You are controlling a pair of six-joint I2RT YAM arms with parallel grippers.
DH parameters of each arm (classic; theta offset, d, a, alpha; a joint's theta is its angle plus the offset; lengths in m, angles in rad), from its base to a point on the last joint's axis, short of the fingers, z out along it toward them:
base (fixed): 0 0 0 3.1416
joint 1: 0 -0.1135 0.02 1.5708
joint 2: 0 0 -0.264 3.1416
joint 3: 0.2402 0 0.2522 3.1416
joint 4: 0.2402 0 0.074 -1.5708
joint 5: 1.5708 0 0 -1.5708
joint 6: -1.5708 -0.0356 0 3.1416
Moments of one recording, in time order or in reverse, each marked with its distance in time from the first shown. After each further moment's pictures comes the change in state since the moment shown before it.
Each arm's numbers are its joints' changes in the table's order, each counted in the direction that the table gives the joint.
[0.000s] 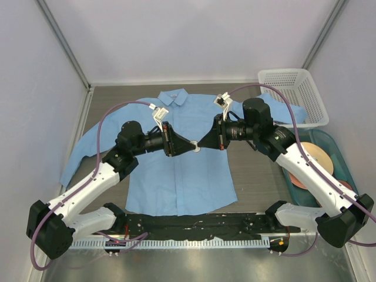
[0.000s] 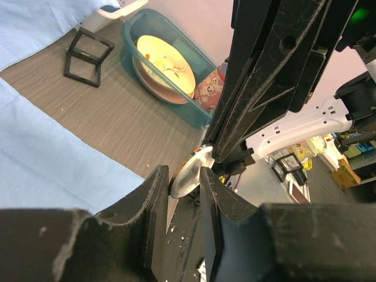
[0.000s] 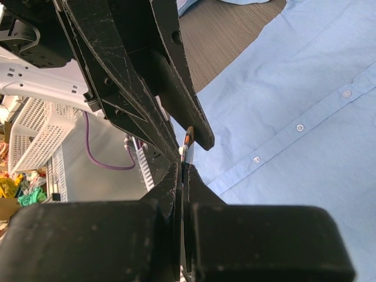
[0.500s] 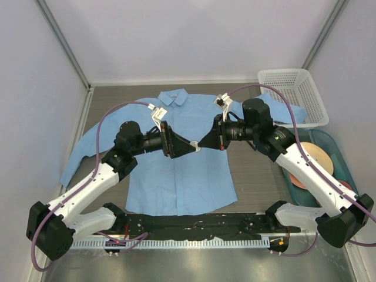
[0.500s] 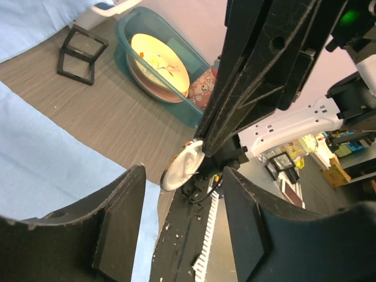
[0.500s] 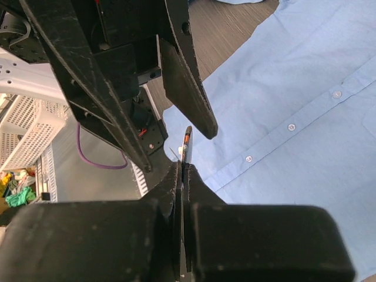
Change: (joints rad) left arm -0.015 -0.003 -0.006 -0.008 0.021 0.029; right arm 0.000 0.000 -0.004 0.003 0.019 0.029
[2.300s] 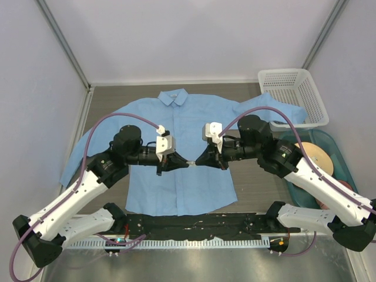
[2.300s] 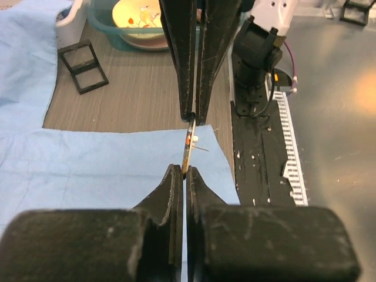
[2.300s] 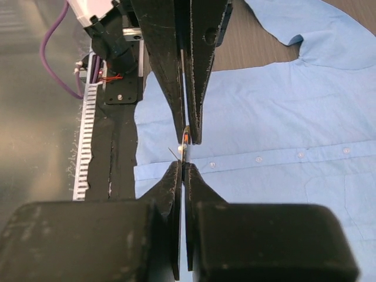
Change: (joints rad) left arm 0.141 -0.136 0.151 0.540 0.112 -0.917; right arm -0.265 -0.115 0.008 0.119 0.075 0.593
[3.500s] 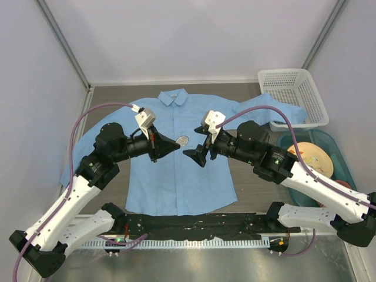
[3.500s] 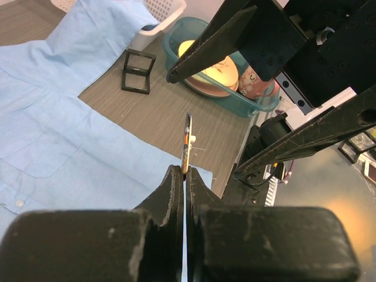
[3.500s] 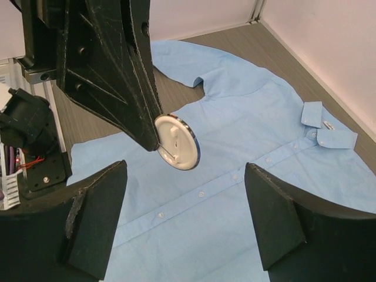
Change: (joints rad) left arm -0.134 -0.074 0.015 -0.087 -0.222 0.532; right arm -0.114 -0.006 -0.072 -0.332 0.481 -0.167
